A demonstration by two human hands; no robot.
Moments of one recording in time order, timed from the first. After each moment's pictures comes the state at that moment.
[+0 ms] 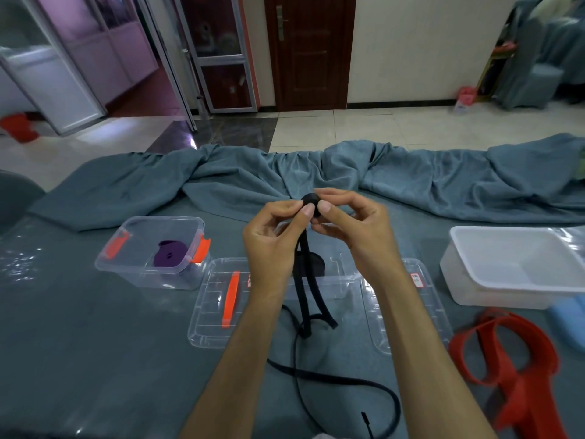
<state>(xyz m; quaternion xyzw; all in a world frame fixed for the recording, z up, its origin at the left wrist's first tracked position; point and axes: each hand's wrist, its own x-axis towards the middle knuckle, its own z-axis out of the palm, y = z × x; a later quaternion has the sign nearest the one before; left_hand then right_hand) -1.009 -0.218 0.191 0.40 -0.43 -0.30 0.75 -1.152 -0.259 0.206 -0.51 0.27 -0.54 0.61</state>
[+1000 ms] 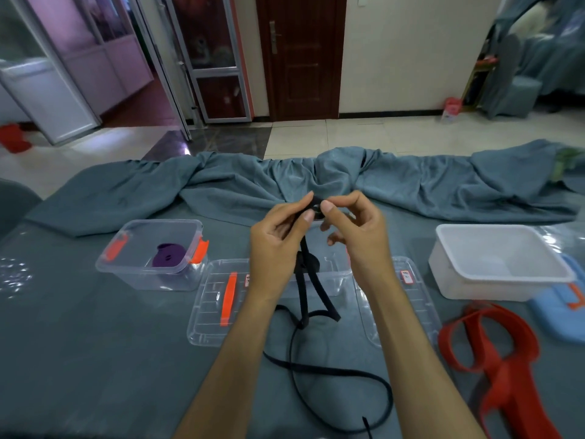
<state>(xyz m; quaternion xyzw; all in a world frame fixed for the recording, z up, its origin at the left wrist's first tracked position) -1.011 -0.190 0.202 0.41 -0.52 -0.33 0.67 -1.157 -0.224 0.207 -0.52 0.30 -0.59 0.54</state>
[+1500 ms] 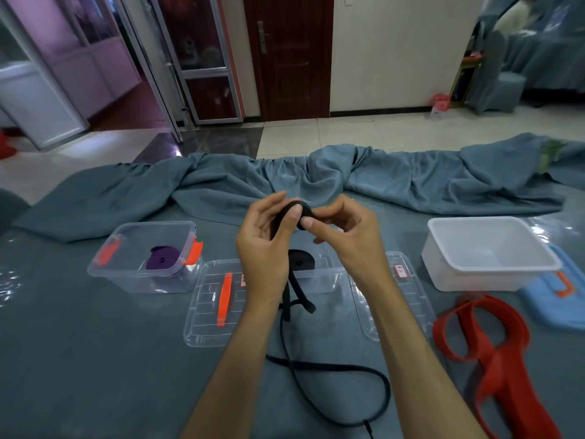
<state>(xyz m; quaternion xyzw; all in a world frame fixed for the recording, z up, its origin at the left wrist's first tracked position) -1.022 -0.179 0.204 0.40 -0.44 -0.30 0.75 -1.159 -0.211 0.208 -0.58 0.31 -0.56 0.50</state>
